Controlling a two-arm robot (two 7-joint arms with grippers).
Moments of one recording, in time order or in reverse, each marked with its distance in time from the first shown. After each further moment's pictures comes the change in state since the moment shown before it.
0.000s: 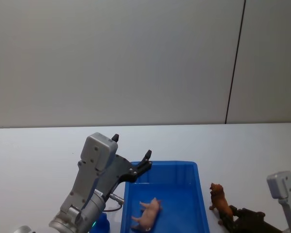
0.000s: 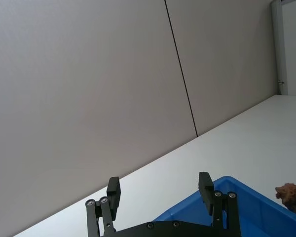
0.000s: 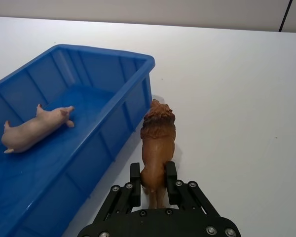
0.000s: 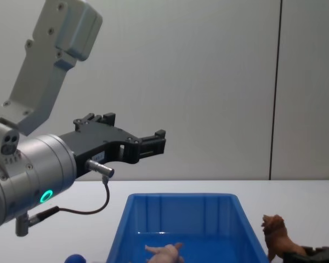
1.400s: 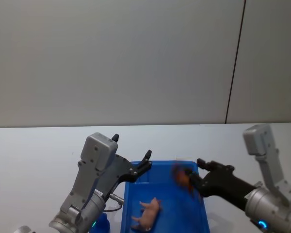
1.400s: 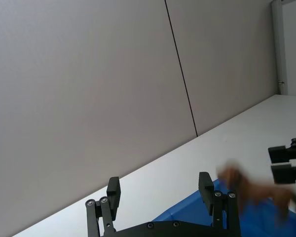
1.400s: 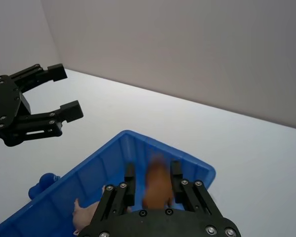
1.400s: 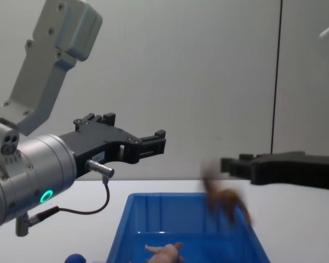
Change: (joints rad) left arm 0.000 0.000 0.000 0.000 0.000 0.000 0.000; right arm 0.134 -0.075 -0.032 -0.089 -0.057 0.012 0.090
